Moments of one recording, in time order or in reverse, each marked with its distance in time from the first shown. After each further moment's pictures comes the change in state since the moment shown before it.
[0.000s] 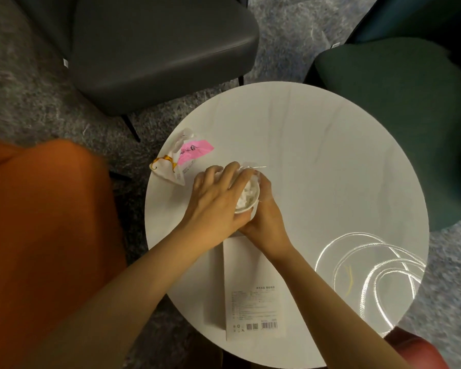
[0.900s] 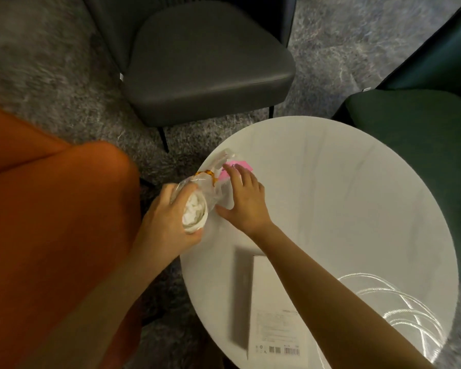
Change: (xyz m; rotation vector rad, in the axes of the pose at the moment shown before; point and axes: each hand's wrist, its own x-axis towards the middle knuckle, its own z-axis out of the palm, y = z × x) left_hand -0.072 -0.088 -0.047 -0.206 0.104 -0.449; right_hand 0.066 -0.027 0.078 -0.575 -0.237 -0.064
